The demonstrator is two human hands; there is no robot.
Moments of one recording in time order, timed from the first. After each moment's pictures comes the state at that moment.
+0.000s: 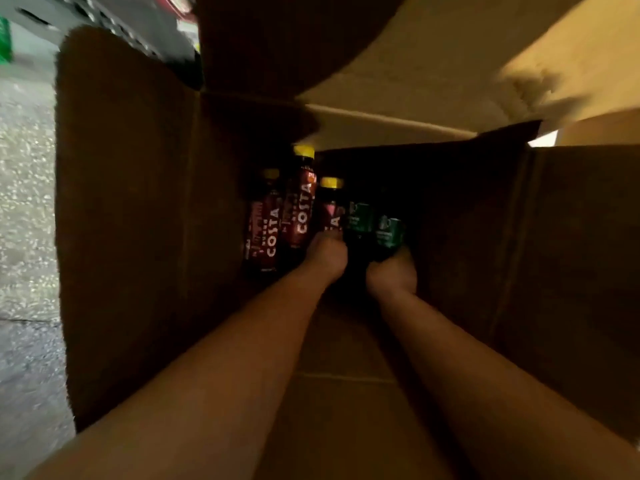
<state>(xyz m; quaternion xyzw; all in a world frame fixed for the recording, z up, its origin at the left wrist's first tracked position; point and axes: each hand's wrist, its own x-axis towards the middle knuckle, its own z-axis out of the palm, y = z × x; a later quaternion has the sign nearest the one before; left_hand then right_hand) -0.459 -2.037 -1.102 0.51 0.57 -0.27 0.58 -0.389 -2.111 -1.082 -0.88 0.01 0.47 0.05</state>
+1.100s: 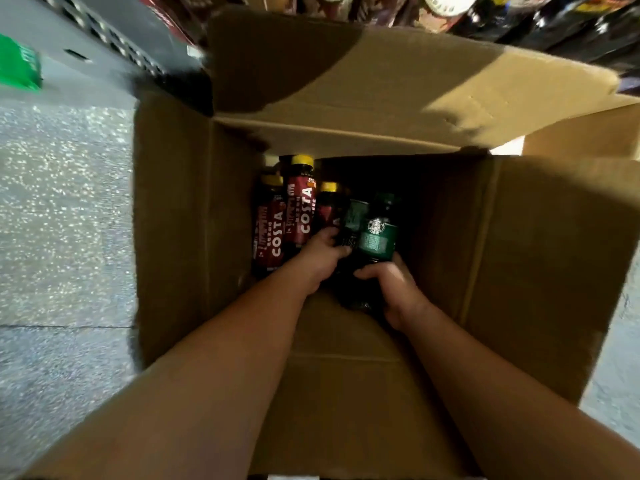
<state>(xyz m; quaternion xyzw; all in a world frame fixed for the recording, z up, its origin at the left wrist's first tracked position) -0.473 -2.029 -1.063 0.33 0.59 -0.17 0.72 -0.393 -2.126 -1.038 -0.70 0.20 0.60 0.35</state>
